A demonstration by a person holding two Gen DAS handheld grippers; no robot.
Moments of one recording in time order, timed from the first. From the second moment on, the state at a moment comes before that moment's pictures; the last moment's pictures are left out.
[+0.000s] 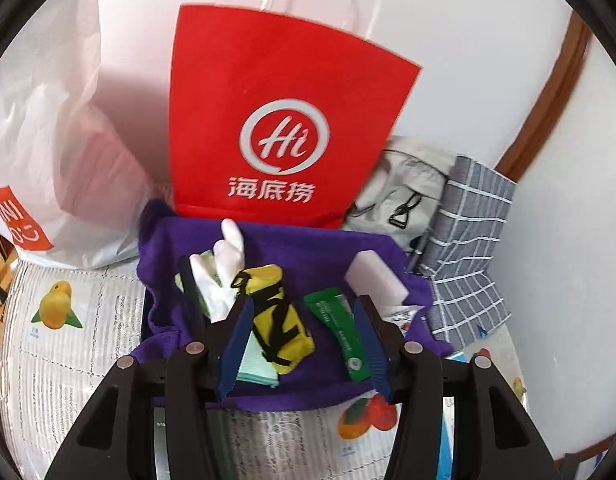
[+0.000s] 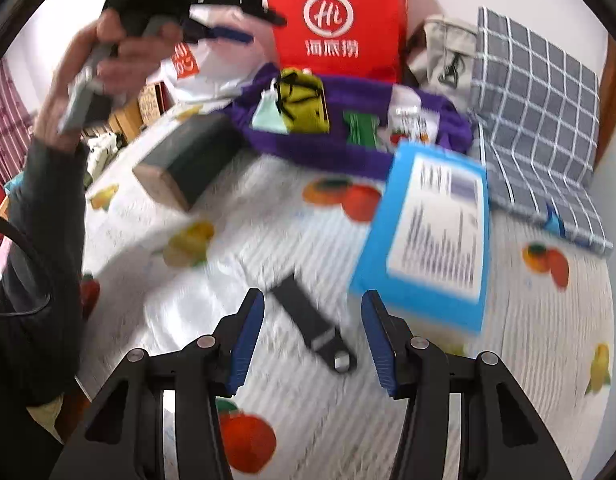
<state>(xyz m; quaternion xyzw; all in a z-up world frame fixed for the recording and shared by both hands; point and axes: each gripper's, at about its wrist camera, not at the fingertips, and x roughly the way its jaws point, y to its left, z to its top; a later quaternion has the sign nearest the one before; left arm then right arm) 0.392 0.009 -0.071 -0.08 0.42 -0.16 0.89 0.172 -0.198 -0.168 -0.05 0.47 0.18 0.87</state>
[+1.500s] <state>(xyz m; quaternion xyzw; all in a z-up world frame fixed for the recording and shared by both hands) 0.314 -0.047 -0.063 0.01 0.40 -0.18 0.90 0.131 -0.218 -0.194 0.01 0.48 0.14 0.87</state>
